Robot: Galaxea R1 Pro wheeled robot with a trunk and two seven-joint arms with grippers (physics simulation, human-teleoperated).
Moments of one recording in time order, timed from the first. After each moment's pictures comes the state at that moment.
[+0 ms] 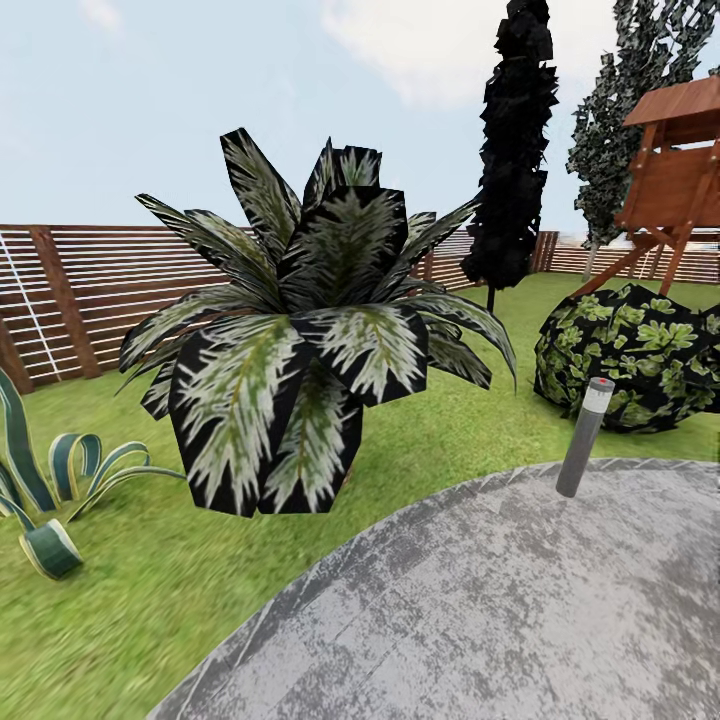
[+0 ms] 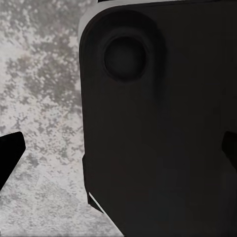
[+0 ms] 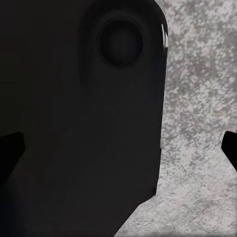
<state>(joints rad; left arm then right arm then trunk) -0.01 0.02 0.00 -0.01 0.00 -0.02 0.00 0.00 -0.01 0.00 0.00 0.00 -0.02 0.00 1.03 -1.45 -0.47</state>
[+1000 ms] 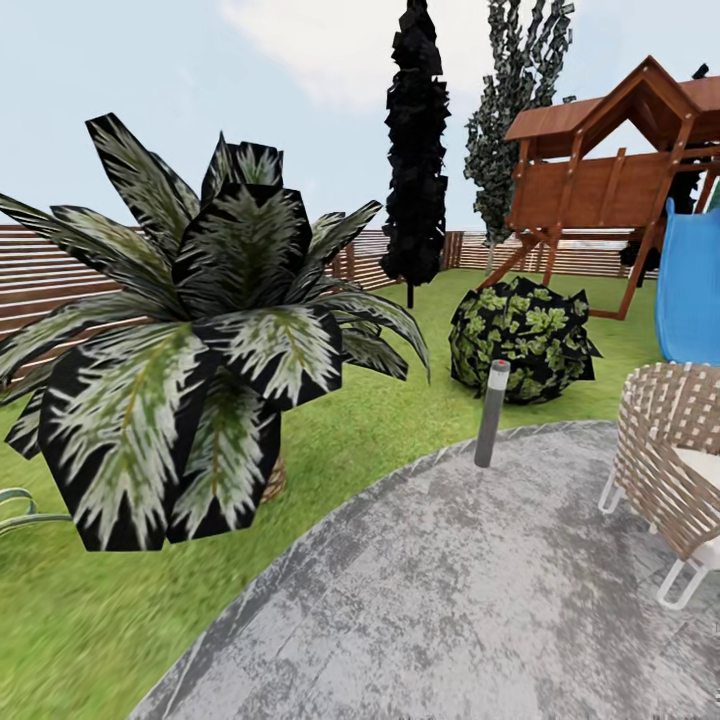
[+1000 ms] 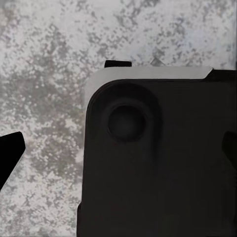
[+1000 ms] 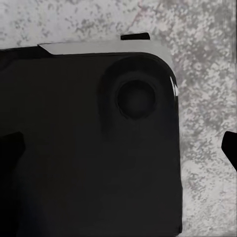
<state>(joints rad) -0.01 0.02 0.00 -0.02 0.07 -0.20 0.00 0.00 0.01 -0.10 -0.09 0.00 -0.03 0.00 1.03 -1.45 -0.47</state>
